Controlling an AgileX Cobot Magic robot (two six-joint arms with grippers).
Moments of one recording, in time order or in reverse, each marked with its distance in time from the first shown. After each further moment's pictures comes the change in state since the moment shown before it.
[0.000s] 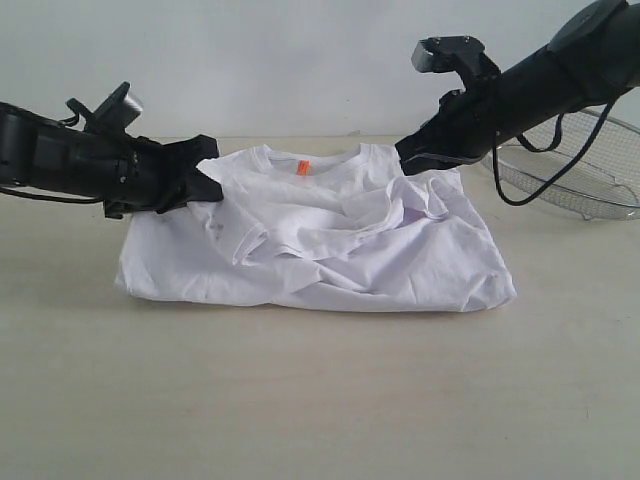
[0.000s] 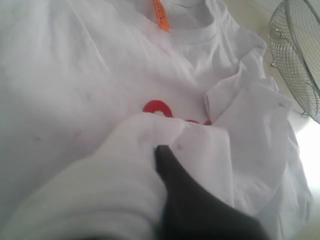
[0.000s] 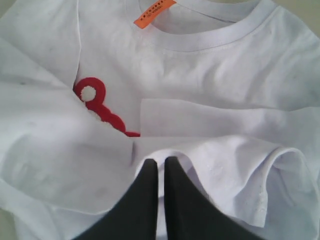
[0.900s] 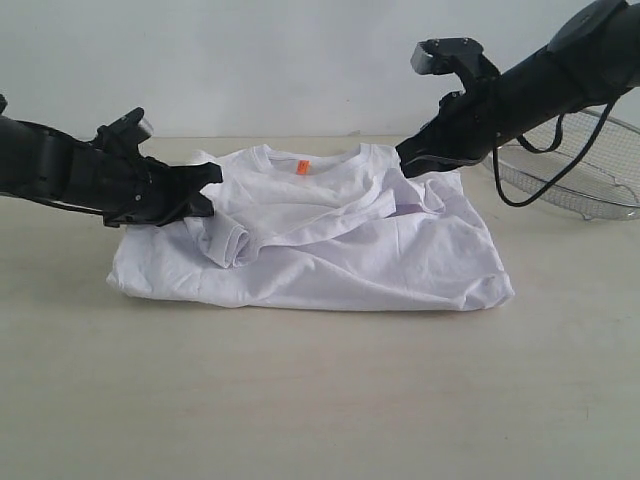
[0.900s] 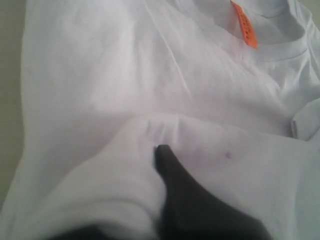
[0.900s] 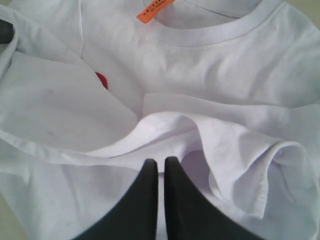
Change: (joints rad) left arm 0.000 0.152 -0.101 -0.002 -0.137 0.060; right arm 0.000 0.000 0.000 -0.012 0.012 0.000
